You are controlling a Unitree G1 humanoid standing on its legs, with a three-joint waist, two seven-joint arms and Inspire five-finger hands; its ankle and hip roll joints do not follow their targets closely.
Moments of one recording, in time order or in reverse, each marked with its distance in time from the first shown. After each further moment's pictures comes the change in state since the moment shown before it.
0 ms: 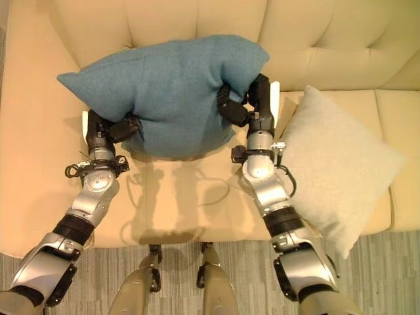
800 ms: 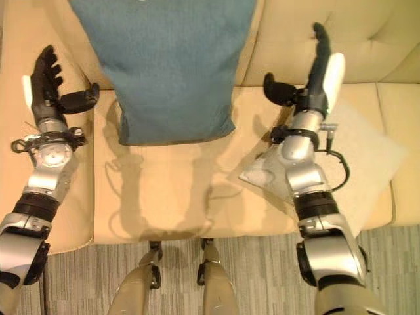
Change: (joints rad) left arm -0.083 0.201 0.207 0.120 -0.006 0.005 -0.022; right arm -0.090 -0.205 -0.123 0.156 -0.135 0.088 -0.115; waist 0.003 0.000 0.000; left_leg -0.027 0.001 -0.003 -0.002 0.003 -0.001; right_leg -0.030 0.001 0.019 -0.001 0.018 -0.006
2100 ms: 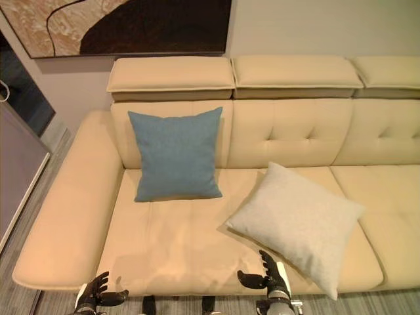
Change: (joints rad) left arm 0.927 -0.372 -0.015 0.220 0.278 0.117 -0.254; right arm 0.969 0.306 -0.044 0.122 -0.018 -0.035 0.341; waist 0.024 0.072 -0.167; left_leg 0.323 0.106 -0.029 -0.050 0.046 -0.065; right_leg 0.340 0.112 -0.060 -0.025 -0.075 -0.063
